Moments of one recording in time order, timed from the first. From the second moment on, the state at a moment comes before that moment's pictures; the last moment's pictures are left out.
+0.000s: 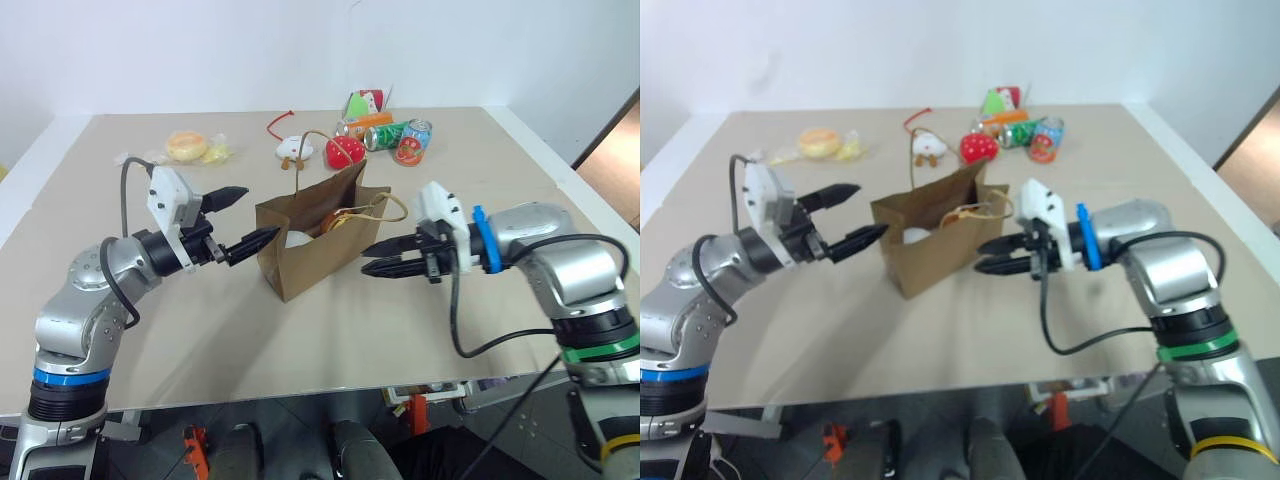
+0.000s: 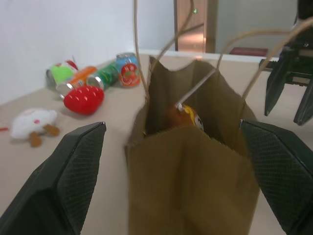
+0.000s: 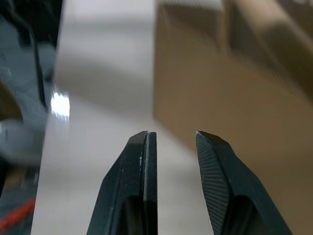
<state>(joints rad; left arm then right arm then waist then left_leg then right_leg) -0.40 0.56 0.13 -0.33 -0.57 0.50 -0.77 -0.73 -0.71 0.17 -0.11 0.42 0.61 1.27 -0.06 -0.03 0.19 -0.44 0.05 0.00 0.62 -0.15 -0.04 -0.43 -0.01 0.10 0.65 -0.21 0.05</state>
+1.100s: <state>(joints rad) -0.33 0.57 0.10 -0.41 -0.56 0.48 -0.75 -0.79 -0.39 0.29 -0.01 0.27 0.47 1.07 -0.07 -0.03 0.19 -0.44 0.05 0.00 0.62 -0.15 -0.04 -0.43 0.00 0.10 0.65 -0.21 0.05</state>
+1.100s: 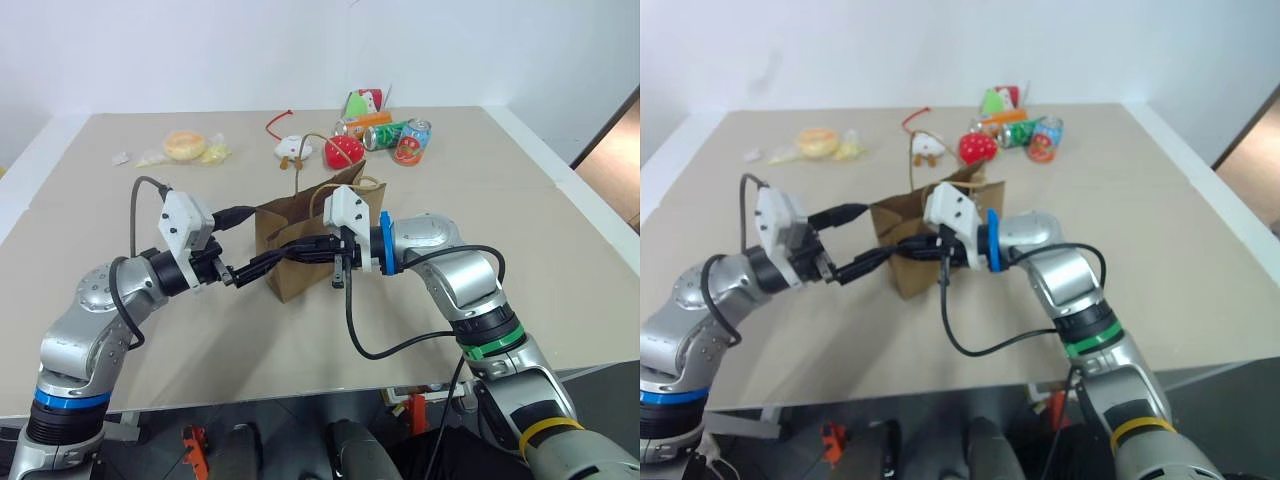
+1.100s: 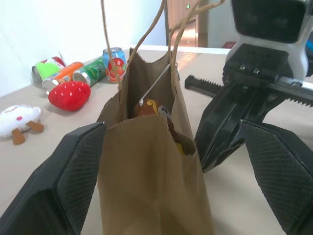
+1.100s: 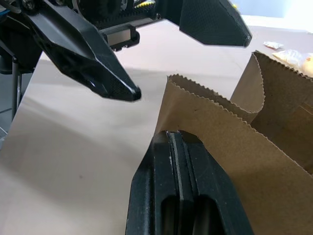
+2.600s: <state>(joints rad) -0.39 0.52 0.08 -0.28 -0.44 0.31 -0.73 -0.82 -0.35 0.30 0.00 0.25 0.44 1.04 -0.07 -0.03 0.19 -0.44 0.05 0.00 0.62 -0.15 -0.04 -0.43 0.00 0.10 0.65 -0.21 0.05</state>
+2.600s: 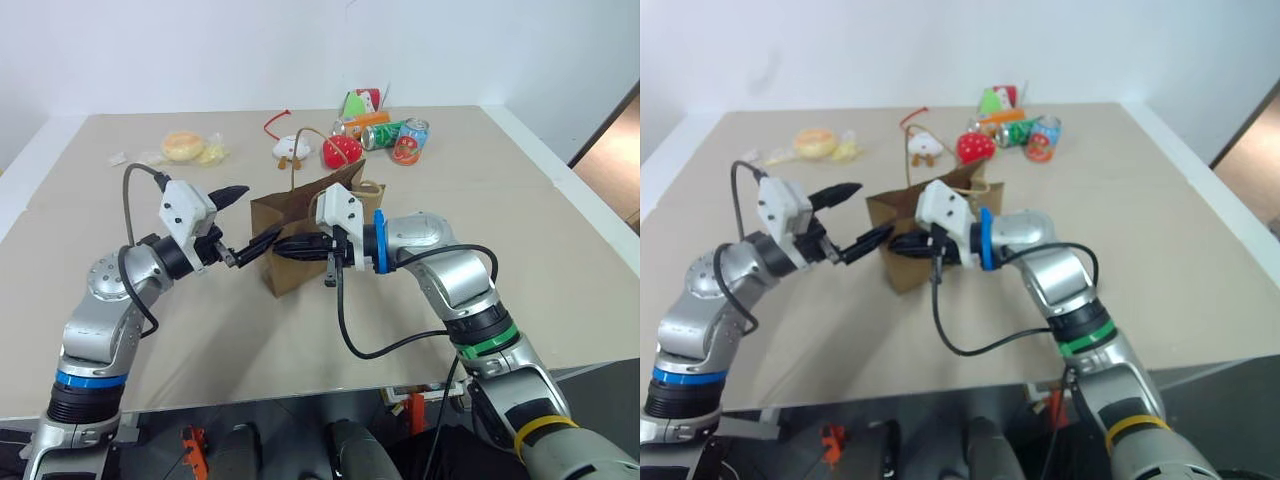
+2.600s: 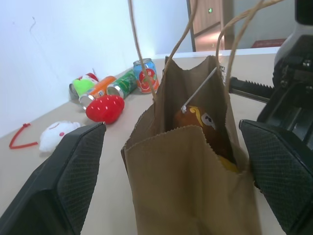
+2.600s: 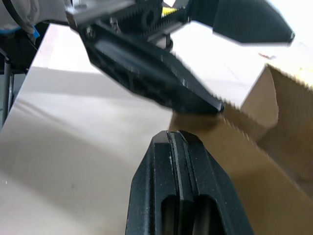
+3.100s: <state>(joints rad) -0.39 0.54 0.09 -0.20 -0.47 0.33 -0.76 -0.83 -0.34 0.30 0.06 0.23 0.39 1.04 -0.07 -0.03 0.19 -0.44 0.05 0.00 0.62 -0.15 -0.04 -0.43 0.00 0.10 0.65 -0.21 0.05</state>
